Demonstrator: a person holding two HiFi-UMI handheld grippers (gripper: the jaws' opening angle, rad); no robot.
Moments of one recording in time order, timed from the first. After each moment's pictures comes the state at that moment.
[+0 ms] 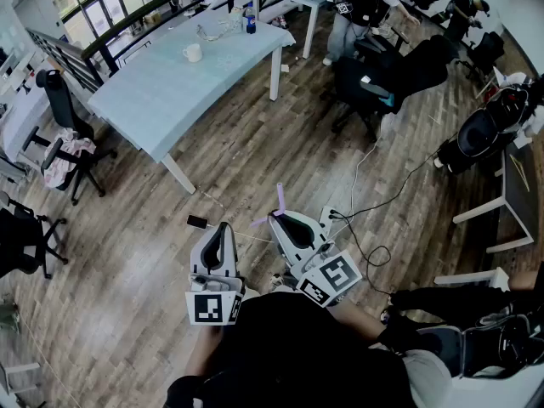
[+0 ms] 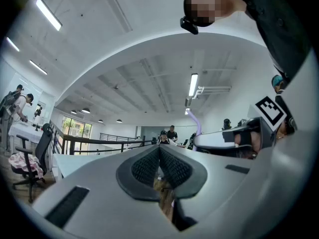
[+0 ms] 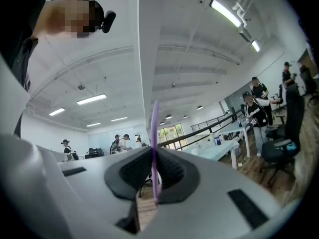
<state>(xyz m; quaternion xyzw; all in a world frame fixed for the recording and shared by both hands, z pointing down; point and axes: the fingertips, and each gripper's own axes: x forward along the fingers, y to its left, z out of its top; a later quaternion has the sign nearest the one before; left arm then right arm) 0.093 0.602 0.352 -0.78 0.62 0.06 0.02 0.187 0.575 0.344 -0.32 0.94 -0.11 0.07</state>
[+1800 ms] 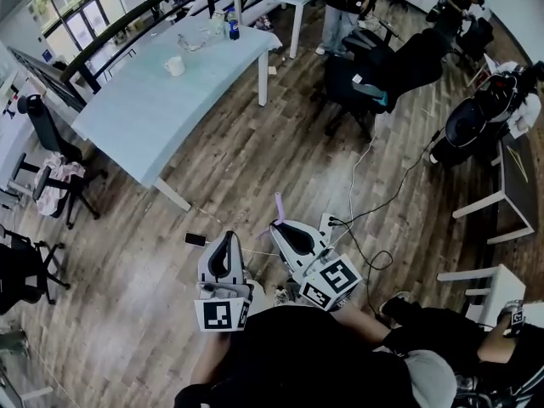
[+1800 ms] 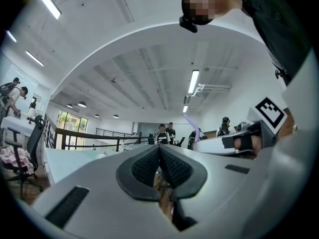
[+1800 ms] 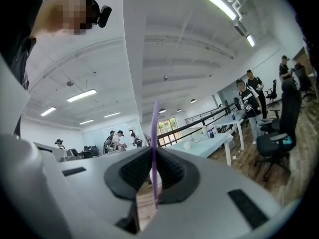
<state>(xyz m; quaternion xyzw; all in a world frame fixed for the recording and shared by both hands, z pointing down) 0.095 0.510 0.377 -0.79 0.61 0.06 0.00 0.182 0.487 0.382 -0.34 0.93 -0.14 0.04</state>
